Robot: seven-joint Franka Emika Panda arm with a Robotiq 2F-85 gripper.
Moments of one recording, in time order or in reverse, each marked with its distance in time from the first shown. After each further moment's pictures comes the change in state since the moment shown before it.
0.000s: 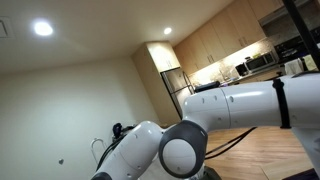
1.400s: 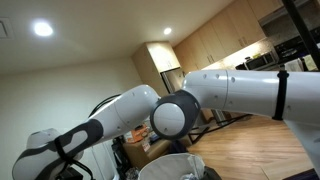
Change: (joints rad) arm -0.034 -0.248 -0.029 0.051 -0.097 0.131 -0.001
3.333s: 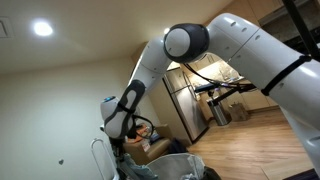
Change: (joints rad) arm -0.249 -0.649 -0.210 -1.037 -0.177 0.542 0.552
